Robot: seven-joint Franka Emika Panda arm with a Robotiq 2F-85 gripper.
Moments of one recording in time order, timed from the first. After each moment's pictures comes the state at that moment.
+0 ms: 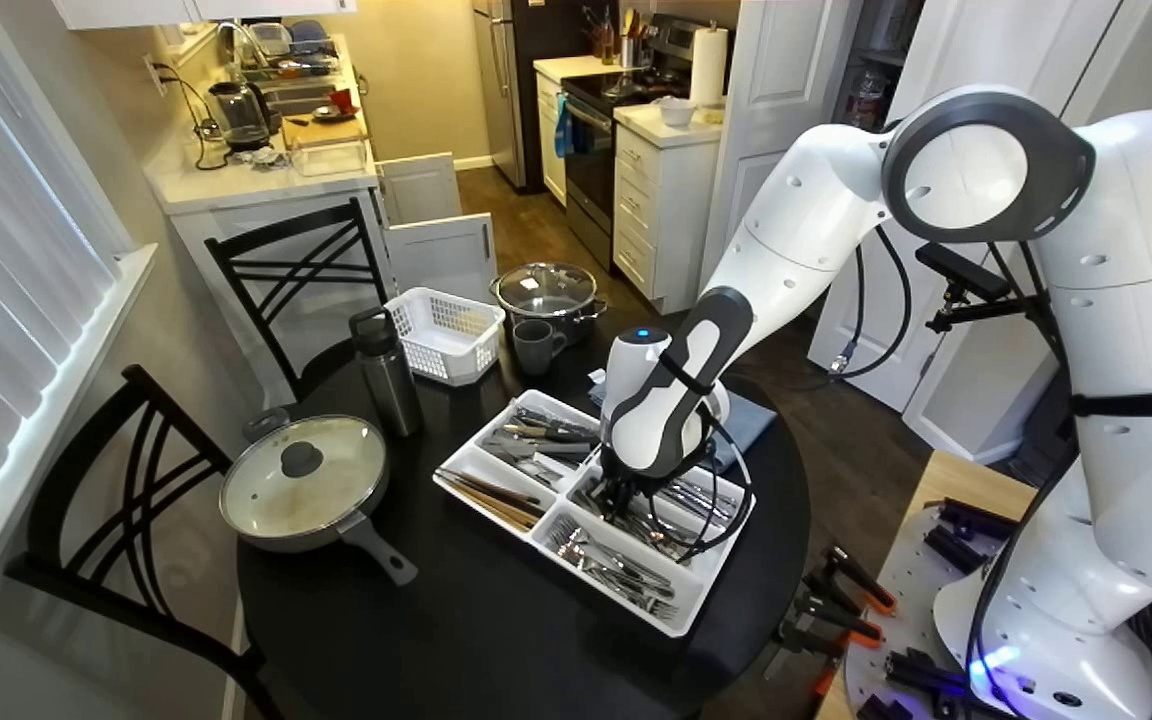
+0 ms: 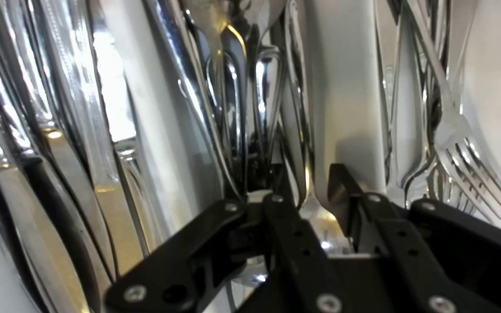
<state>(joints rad) -0.05 0.63 0.24 -2.25 0.19 2.85 0.09</state>
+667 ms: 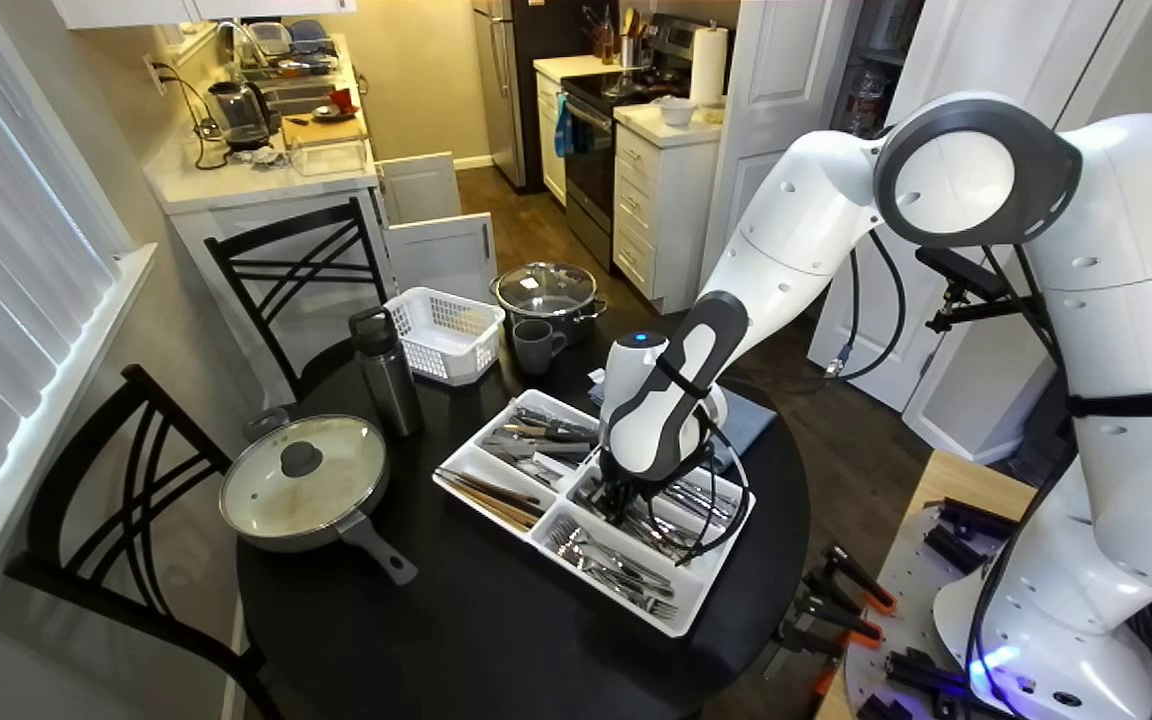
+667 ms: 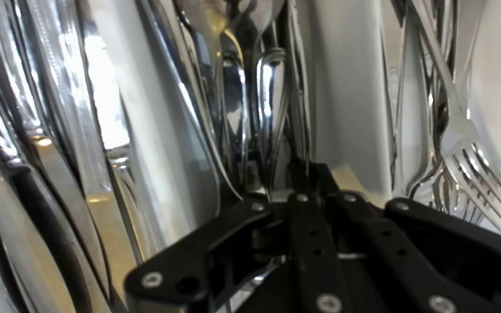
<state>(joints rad) -0.05 0.65 0.24 -2.23 0.19 2.85 0.09</state>
